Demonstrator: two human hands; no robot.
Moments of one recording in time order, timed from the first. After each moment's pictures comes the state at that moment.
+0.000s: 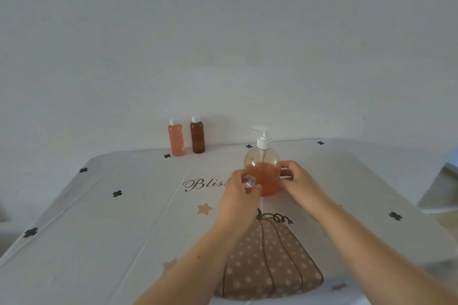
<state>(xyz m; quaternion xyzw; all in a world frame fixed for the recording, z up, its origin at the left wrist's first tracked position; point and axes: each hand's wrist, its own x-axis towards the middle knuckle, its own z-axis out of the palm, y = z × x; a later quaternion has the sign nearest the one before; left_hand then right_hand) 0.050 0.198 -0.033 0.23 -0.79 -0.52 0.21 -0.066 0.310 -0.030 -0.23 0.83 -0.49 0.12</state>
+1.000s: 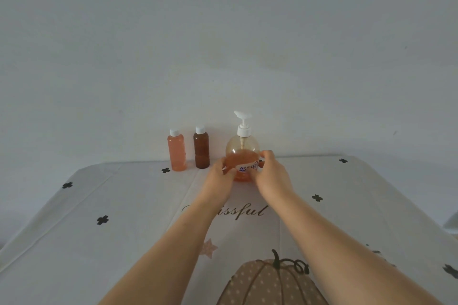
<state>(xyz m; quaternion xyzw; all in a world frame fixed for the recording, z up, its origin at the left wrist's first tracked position) -0.017 0.093 -0.017 0.26 -0.77 -0.55 0.20 -0.110 0.183 -0.019 -0.23 0.89 -0.40 0.03</state>
